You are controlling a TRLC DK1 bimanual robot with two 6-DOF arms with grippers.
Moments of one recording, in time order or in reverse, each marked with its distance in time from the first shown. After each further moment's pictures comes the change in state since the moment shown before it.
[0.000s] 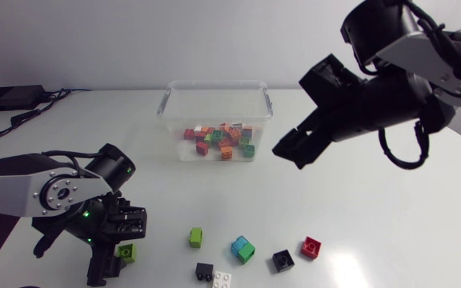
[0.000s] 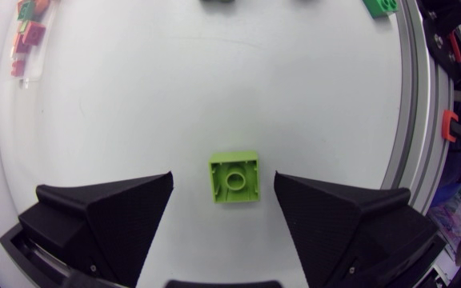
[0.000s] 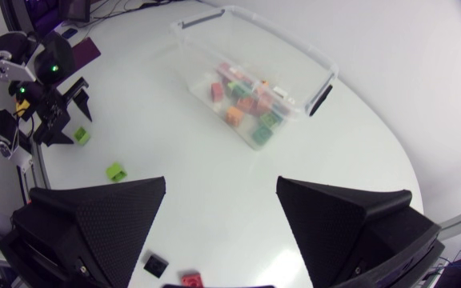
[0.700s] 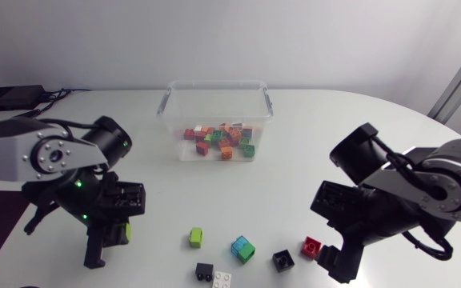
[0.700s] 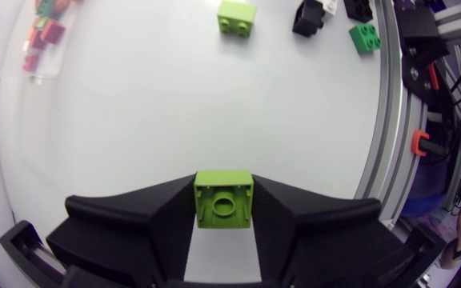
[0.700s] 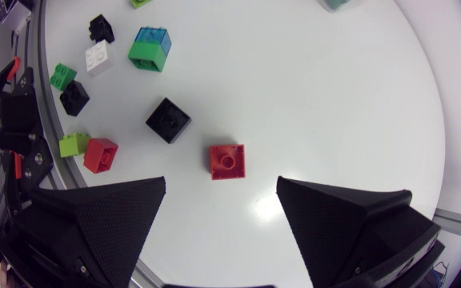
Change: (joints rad) left arm 0.027 -0.010 0.178 -0.205 0.068 -0.042; right arm 0.048 -0.110 -0.436 -0.132 0.106 -0.184
